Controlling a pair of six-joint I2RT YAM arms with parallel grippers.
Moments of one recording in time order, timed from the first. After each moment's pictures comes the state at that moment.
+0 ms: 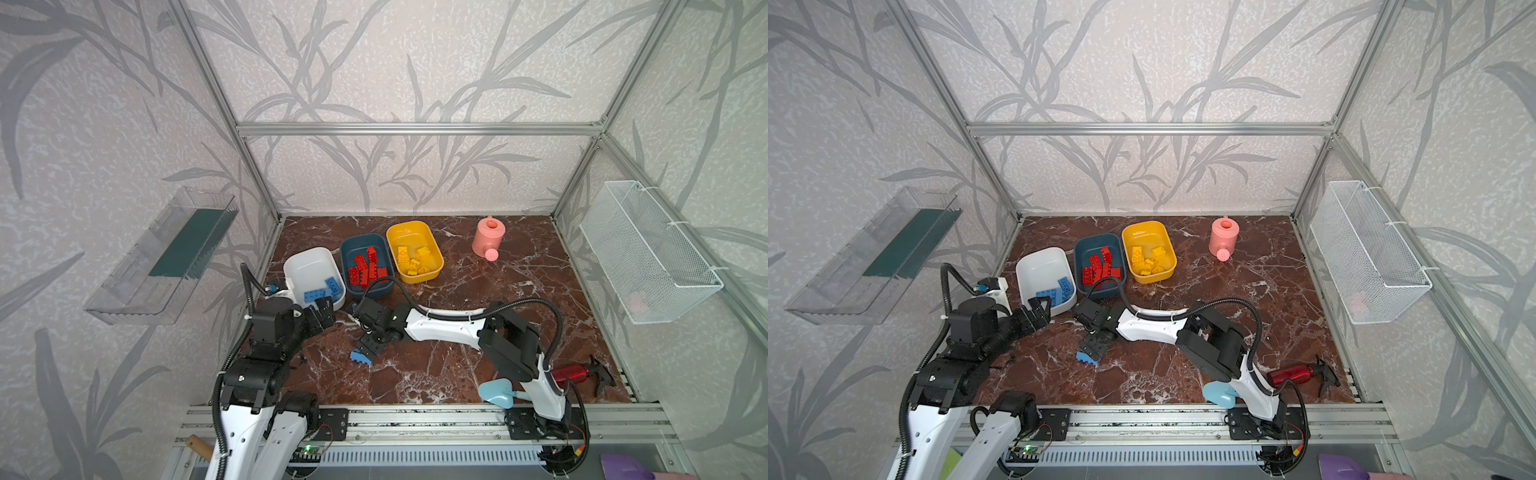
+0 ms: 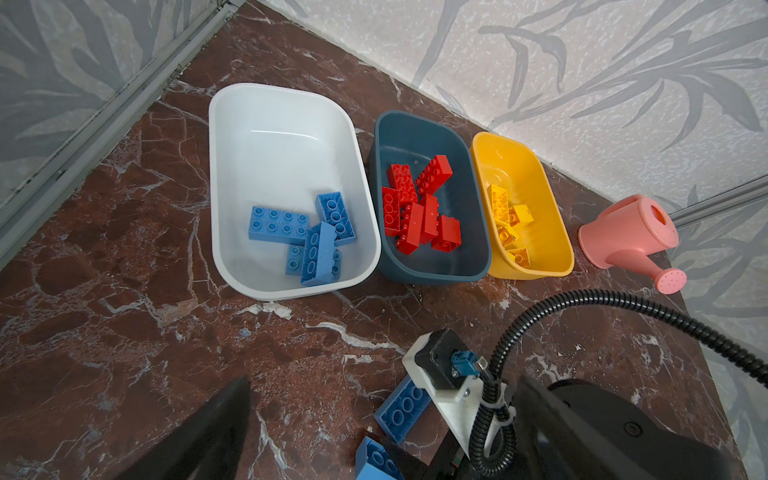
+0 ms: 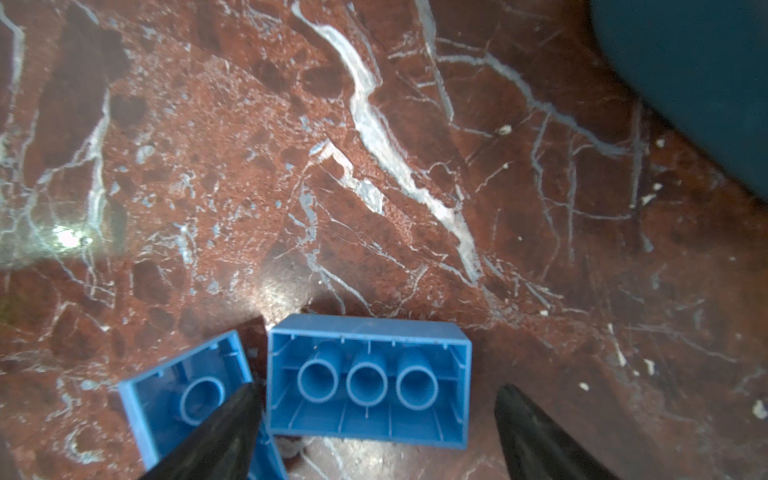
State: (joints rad) left arm -0.11 0.53 0.80 -0.85 -0.02 -0.49; right arm 1.14 2.16 1.58 -0.51 0.05 0.19
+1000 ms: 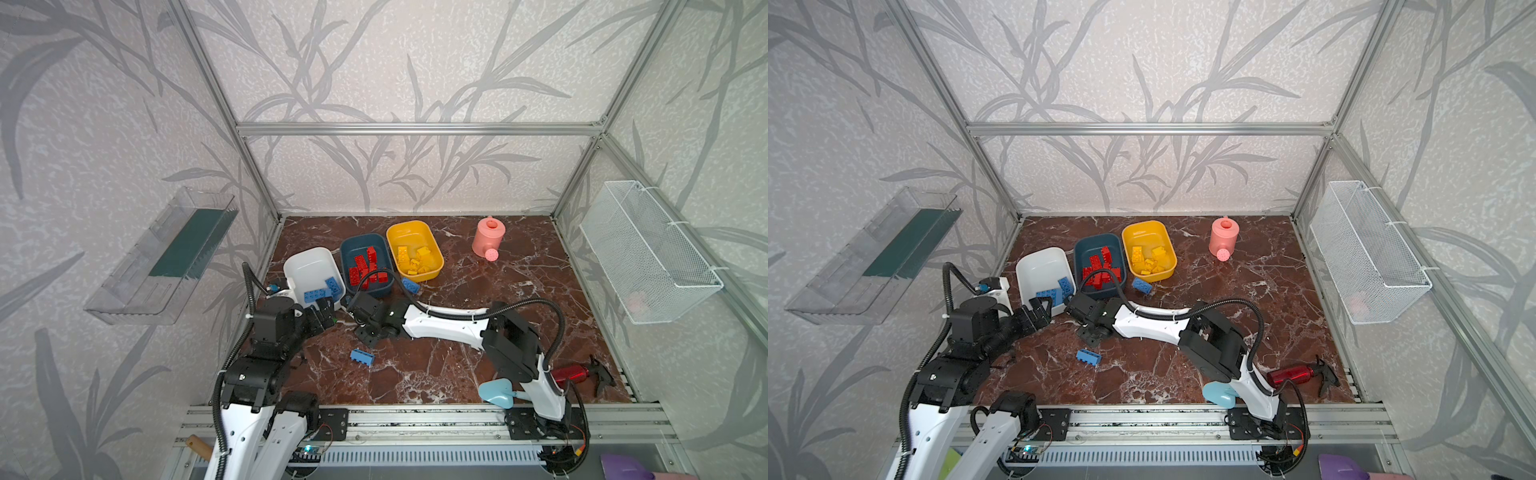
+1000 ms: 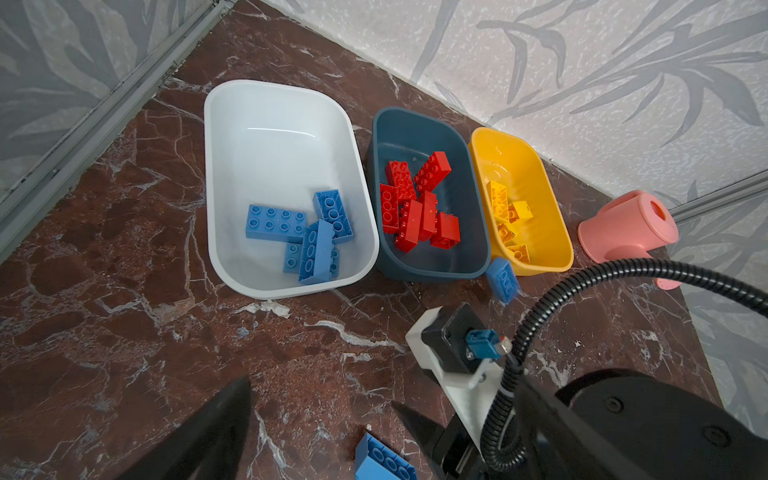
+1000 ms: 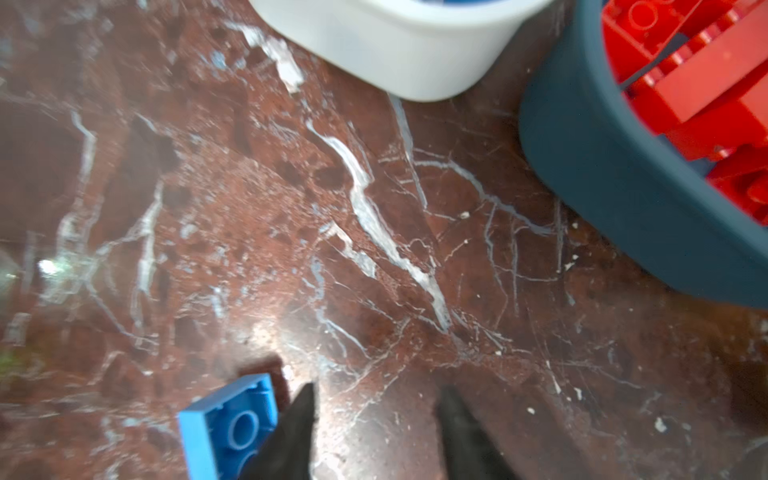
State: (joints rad) left arm -0.12 0.54 0.80 -0.85 -0.02 -0.49; right arm 1.14 2.16 1.67 -0.53 0.10 0.19
